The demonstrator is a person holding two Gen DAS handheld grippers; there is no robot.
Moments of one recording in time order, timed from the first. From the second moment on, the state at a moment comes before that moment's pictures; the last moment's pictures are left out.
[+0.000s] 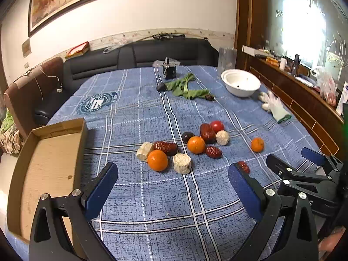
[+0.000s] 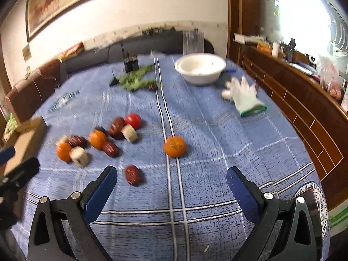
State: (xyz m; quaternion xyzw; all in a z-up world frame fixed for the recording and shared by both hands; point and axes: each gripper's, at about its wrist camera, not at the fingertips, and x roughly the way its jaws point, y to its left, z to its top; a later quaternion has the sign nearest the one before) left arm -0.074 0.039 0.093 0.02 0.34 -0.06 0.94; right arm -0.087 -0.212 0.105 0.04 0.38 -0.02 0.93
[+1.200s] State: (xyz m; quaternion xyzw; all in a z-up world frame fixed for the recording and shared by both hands) left arm -0.081 0.074 0.095 -0.05 0.34 -0.07 0.94; right arm -0.112 -0.181 0.145 0.03 0.30 -0.03 0.95
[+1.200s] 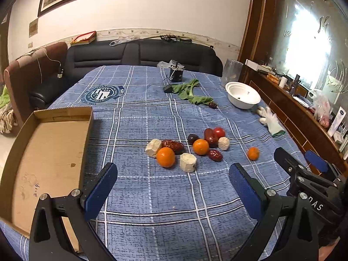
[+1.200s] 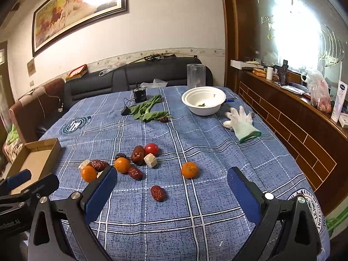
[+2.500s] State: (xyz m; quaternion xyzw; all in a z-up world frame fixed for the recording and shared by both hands) left arm -0.030 0.085 0.033 -0.03 0.43 -0.07 0.90; right arm -0.069 -0.208 0.081 0.05 0.42 0.02 0.90
